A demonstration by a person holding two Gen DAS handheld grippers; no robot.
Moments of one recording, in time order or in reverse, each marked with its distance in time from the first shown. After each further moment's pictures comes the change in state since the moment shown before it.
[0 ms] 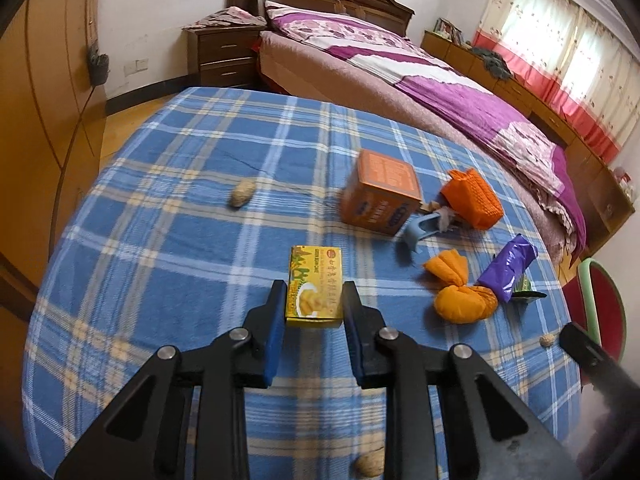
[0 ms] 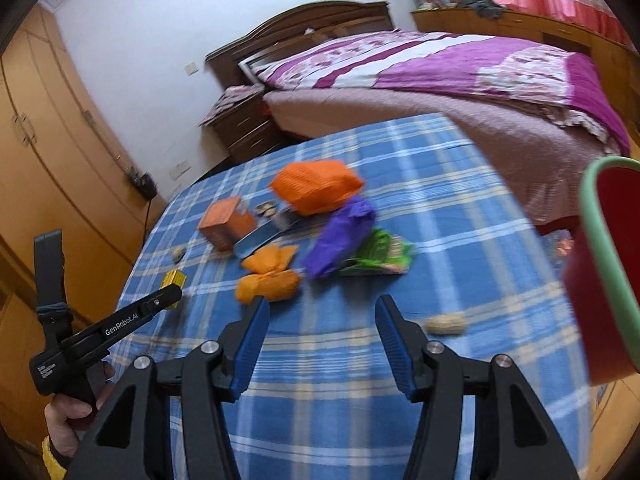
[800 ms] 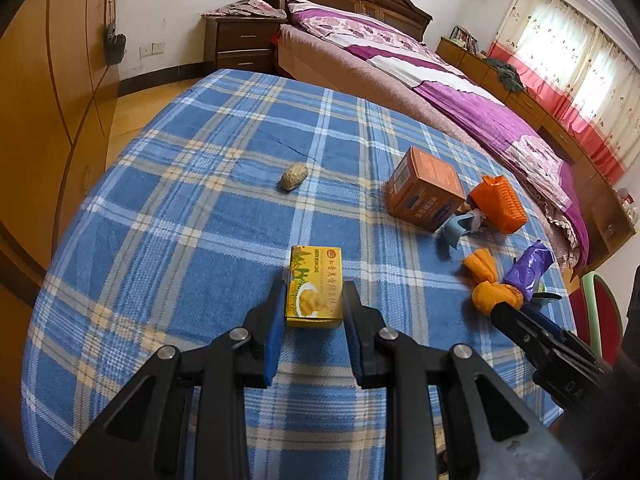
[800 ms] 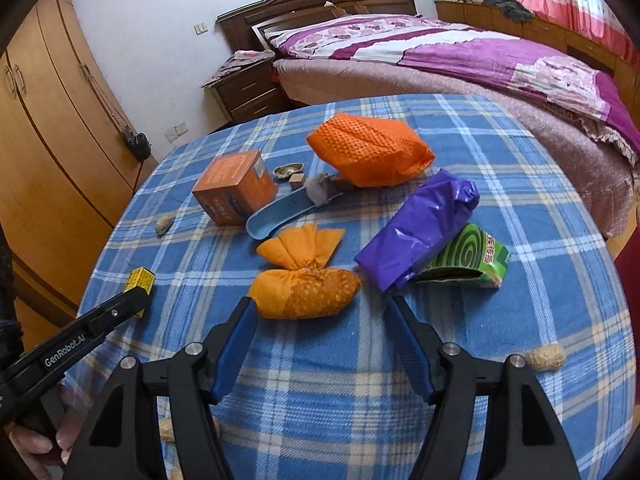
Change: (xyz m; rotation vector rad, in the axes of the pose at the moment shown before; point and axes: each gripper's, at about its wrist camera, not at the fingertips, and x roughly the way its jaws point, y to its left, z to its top) left arm 0.003 0.035 -0.007 -0.064 0.012 -0.002; right arm 0.074 0.040 0.001 -0.098 0.080 -0.061
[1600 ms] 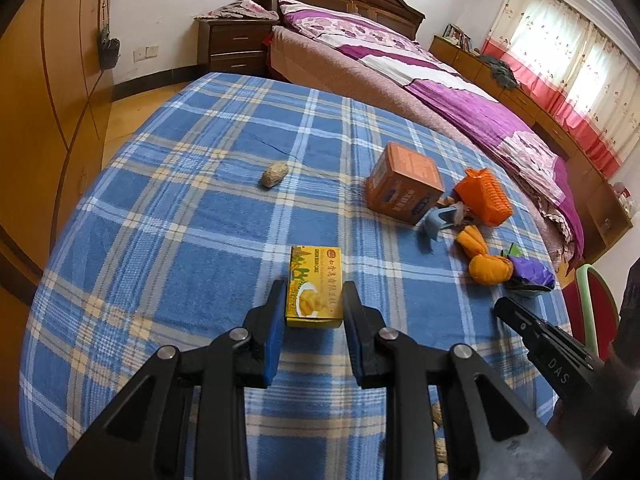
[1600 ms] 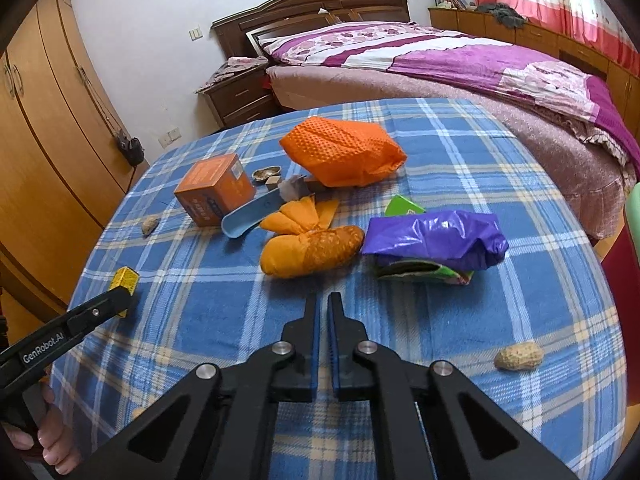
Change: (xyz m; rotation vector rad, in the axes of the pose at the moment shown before) left arm -0.007 -0.014 -0.006 0.023 -0.006 -0.013; right arm -0.007 -0.020 -0.007 0.008 -0.028 -0.012
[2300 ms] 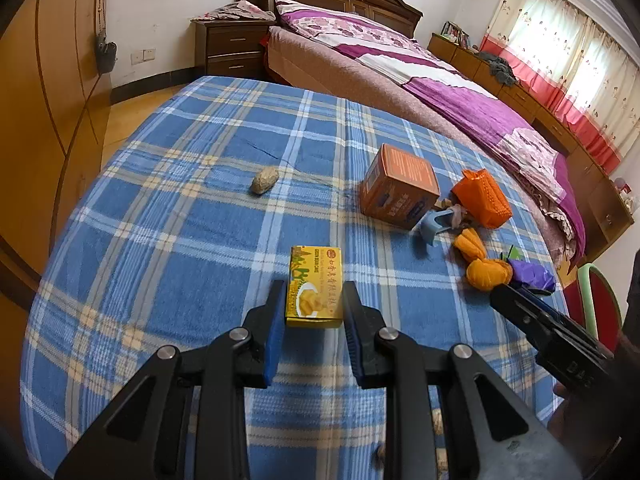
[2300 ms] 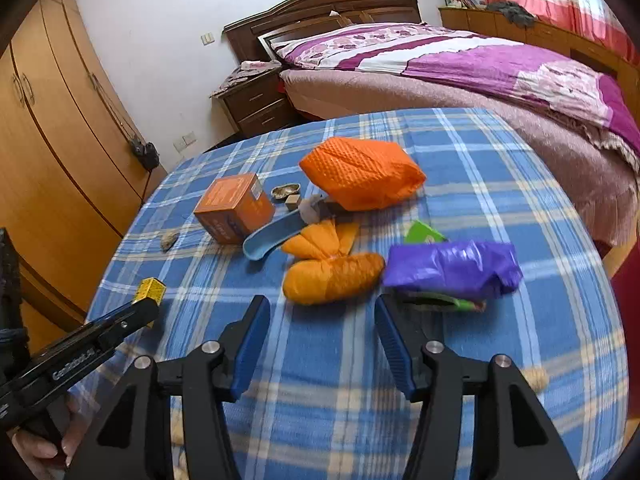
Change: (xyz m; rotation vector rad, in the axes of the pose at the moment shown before) left arm 0.004 -0.007 0.006 0.008 0.003 0.004; right arm 0.001 0.008 0.017 -0.013 -0.005 0.049
